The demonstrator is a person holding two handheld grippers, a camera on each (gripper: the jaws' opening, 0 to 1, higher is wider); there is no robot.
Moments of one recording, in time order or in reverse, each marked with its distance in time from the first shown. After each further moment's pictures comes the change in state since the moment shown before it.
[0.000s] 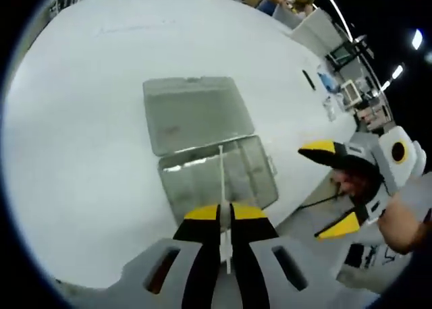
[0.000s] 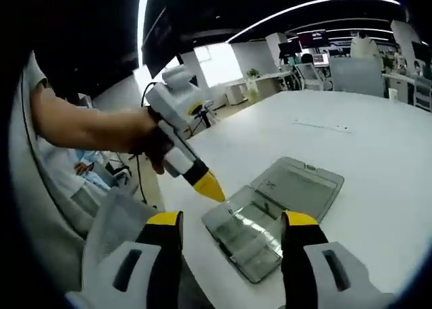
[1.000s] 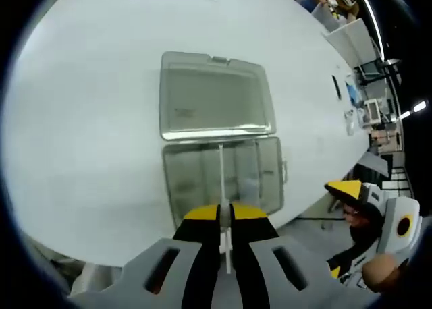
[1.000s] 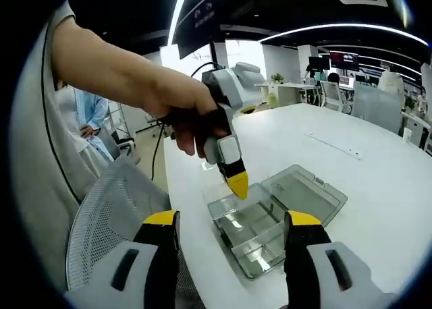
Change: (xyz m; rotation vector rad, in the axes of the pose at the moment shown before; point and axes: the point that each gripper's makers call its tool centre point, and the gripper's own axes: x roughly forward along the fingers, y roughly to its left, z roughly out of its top) left arm 0.017 0.006 -0.008 -0.181 0.121 0.086; right arm -0.006 0.018 -0.007 -0.183 0.009 0.039
